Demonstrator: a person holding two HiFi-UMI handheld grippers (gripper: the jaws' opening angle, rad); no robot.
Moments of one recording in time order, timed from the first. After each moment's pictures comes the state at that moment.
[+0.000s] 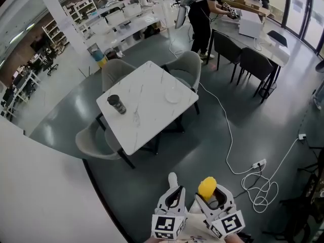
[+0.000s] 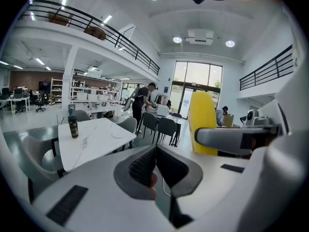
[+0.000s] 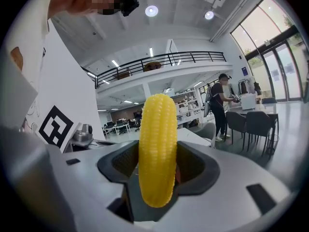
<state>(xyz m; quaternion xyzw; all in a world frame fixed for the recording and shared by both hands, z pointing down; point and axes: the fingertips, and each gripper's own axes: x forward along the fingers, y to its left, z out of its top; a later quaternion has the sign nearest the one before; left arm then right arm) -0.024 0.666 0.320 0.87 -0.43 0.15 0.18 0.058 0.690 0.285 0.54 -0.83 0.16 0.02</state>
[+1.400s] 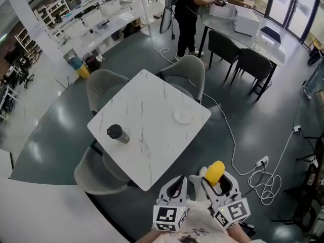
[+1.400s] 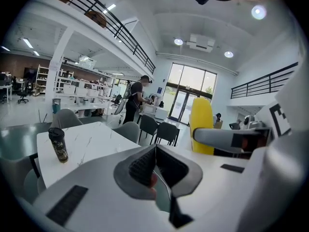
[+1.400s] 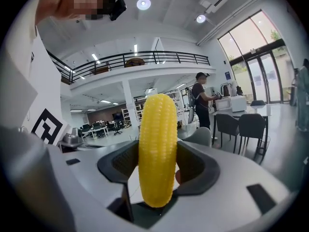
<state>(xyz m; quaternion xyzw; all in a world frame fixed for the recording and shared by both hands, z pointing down) -0.121 0.370 0.331 0.90 -0.35 0.13 0.22 -0.025 0.399 0.291 0.64 -0.75 0.17 0.03</state>
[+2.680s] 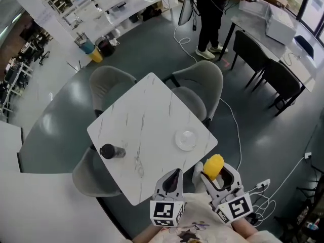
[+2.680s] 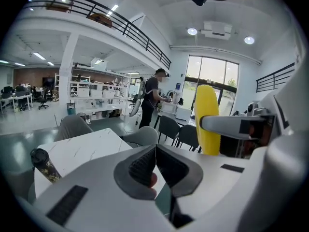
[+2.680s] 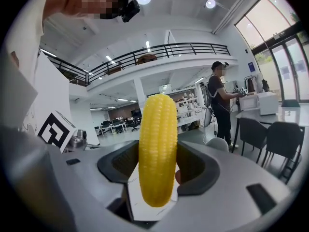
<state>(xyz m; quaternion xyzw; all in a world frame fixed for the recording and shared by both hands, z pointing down) 0.001 0.144 0.346 0.85 -0.46 0.16 0.21 0.109 0.150 0.290 0.53 -0.83 0.16 0.04</state>
